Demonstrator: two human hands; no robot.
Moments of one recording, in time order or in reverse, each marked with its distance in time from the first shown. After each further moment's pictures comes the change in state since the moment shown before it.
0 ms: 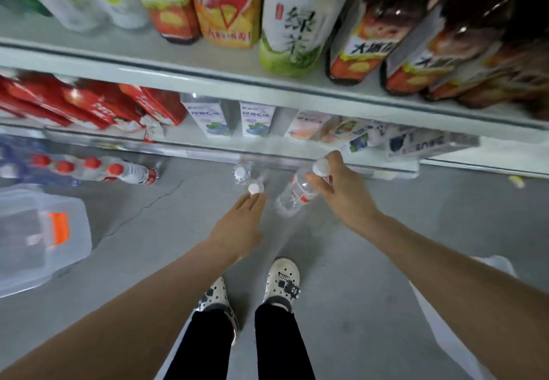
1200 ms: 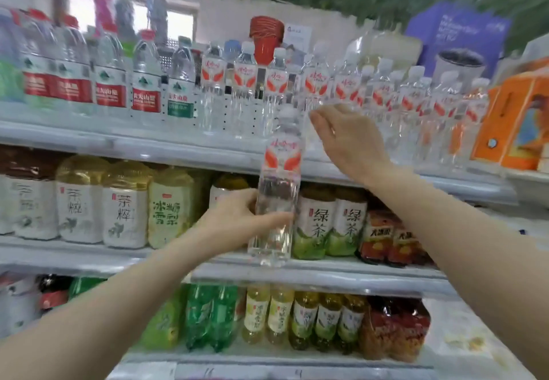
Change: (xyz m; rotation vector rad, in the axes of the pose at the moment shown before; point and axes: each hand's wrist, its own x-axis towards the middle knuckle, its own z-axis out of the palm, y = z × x) left_hand -0.475 0.323 -0.563 -0.232 0.862 0.591; right_hand -0.256 -0.550 -0.602 -0.527 1.132 -0.764
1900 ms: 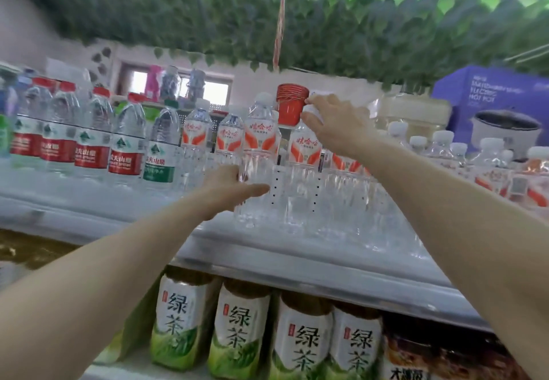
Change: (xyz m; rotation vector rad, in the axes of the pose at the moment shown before) left_hand 0.235 0.017 -0.051 0.109 0.374 -0.184; right_hand 0.199 0.116 0.034 -0.145 -0.099 -0.035
